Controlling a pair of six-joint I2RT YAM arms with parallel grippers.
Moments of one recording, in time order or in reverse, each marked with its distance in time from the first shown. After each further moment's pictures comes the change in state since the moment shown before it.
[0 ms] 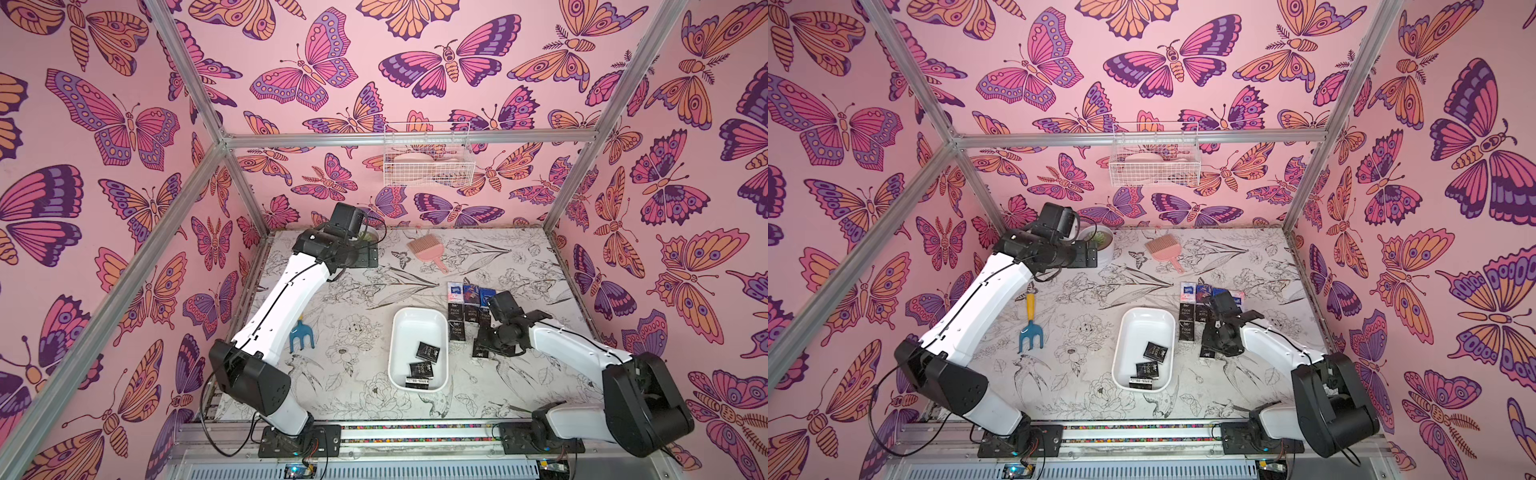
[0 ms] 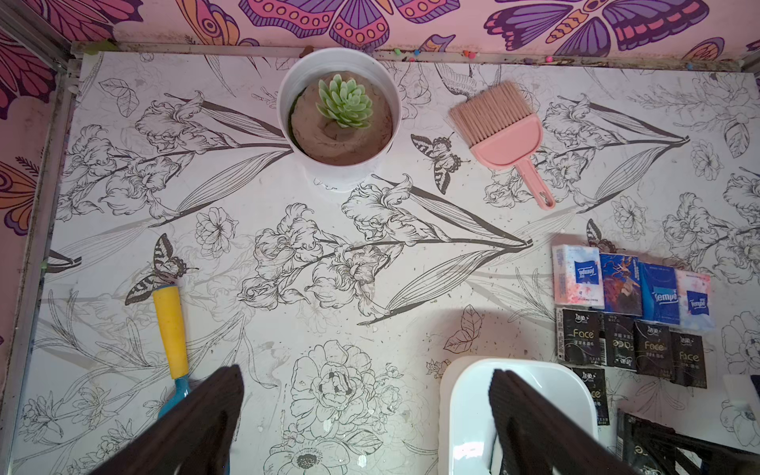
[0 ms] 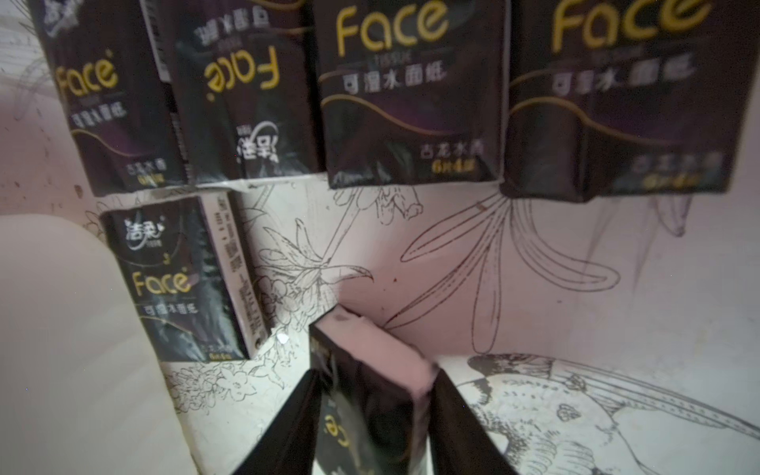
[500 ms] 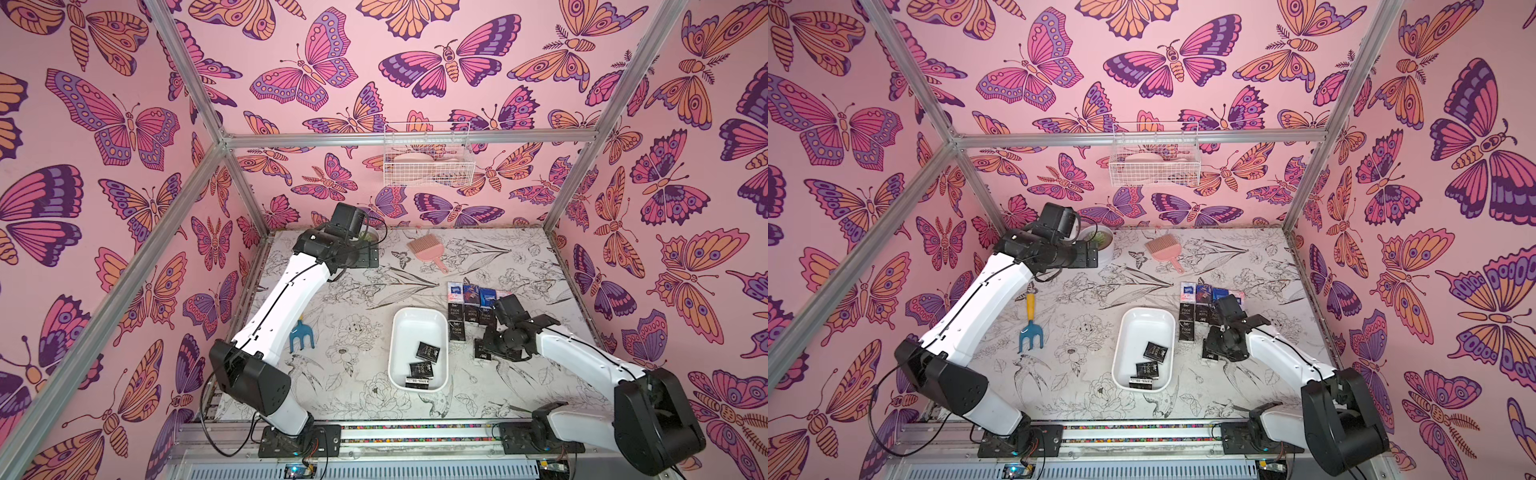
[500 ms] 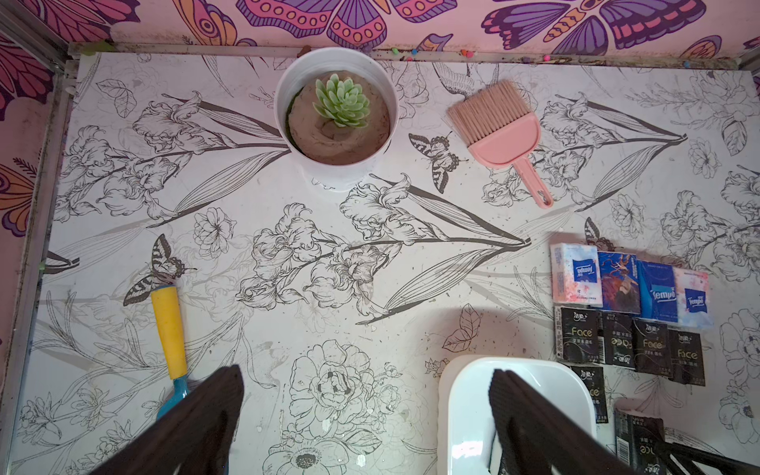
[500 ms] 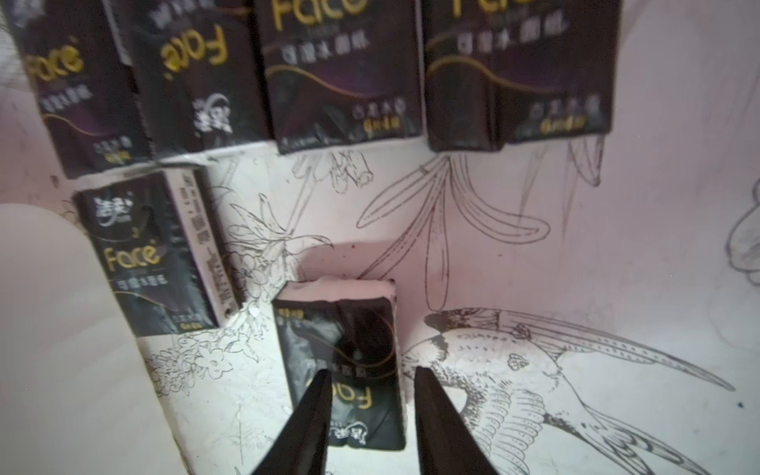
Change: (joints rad) left arm -0.004 0.000 0.000 0.000 0.000 0.000; right arm -0.005 -0.087 -0.050 -0.055 0.023 0.027
